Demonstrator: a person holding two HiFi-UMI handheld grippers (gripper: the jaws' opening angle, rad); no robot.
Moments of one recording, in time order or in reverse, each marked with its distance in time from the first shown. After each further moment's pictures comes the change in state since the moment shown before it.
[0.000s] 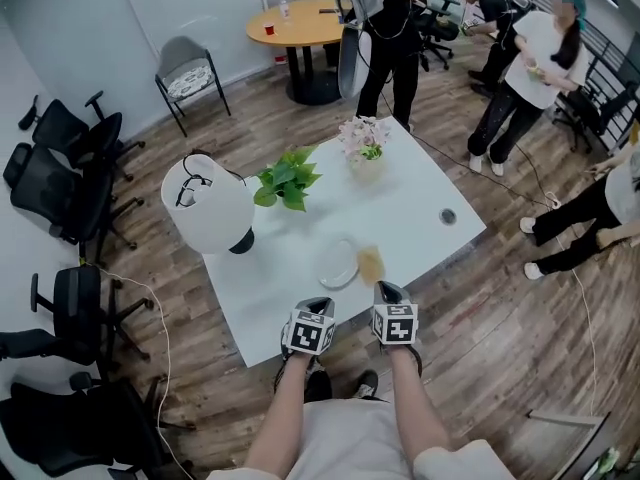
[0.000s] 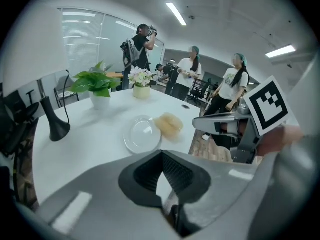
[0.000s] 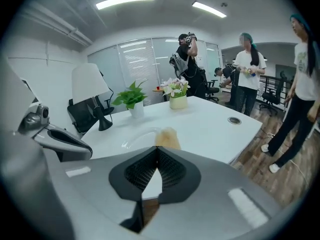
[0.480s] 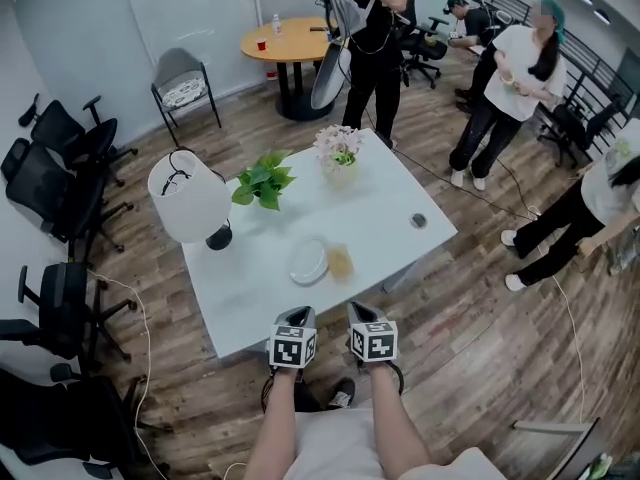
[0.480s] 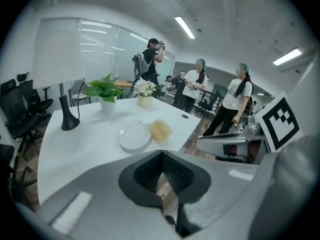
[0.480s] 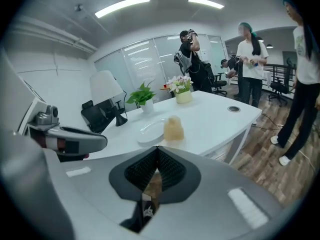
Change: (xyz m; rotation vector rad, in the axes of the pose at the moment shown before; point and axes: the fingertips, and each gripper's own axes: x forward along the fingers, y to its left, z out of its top) left arm -0.026 -0.050 -0.009 -0.092 -0.137 0.098; right arm -0.056 0.009 -0.042 0.034 0.023 0.143
